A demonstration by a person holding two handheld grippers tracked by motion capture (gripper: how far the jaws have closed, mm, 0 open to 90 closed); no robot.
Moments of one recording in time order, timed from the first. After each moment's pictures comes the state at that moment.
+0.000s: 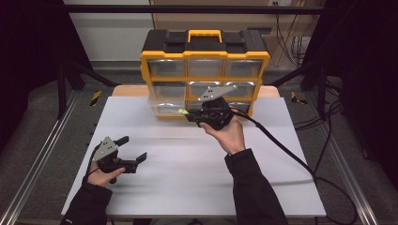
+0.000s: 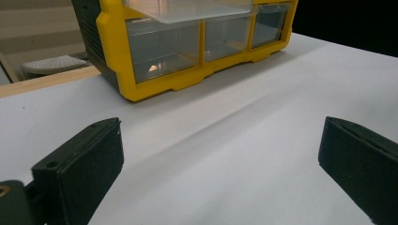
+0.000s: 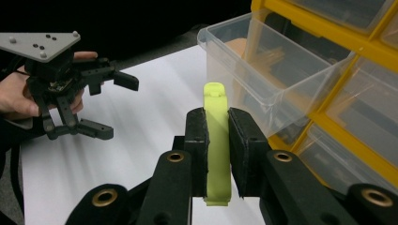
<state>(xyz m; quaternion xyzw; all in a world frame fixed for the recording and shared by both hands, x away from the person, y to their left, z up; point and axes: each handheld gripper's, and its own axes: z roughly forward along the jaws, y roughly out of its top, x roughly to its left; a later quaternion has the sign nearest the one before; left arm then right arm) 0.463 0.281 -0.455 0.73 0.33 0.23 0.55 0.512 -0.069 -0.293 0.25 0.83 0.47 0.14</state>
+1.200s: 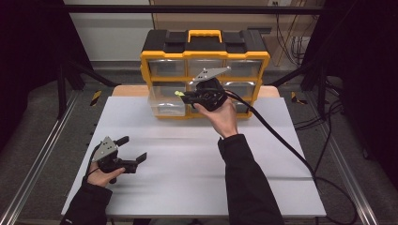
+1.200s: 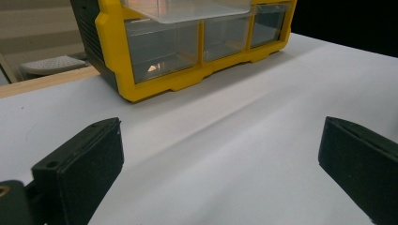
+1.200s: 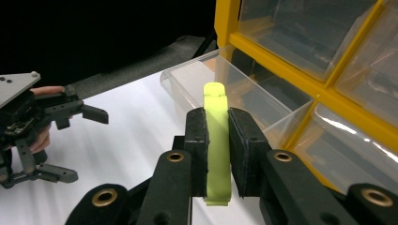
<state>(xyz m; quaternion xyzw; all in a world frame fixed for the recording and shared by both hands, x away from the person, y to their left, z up) 0.463 0.281 -0.455 0.73 0.33 0.23 0.55 0.552 -0.055 -0.273 0.26 0.82 0.48 0.16</state>
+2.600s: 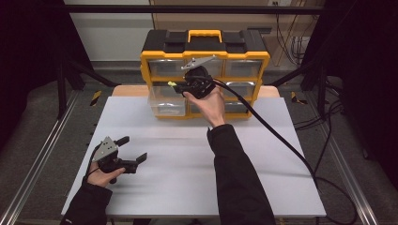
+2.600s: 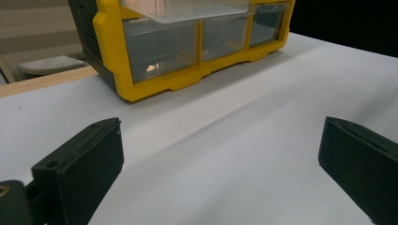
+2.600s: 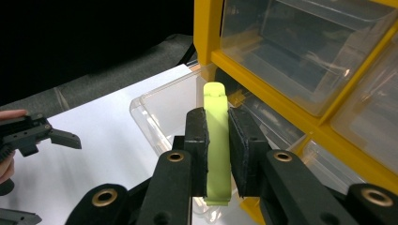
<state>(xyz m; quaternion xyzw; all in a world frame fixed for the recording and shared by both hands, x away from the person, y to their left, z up) 0.463 0.281 -0.456 0.74 0.33 0.23 0.55 0.590 -0.027 -0.270 0.27 0.82 0.47 0.17</state>
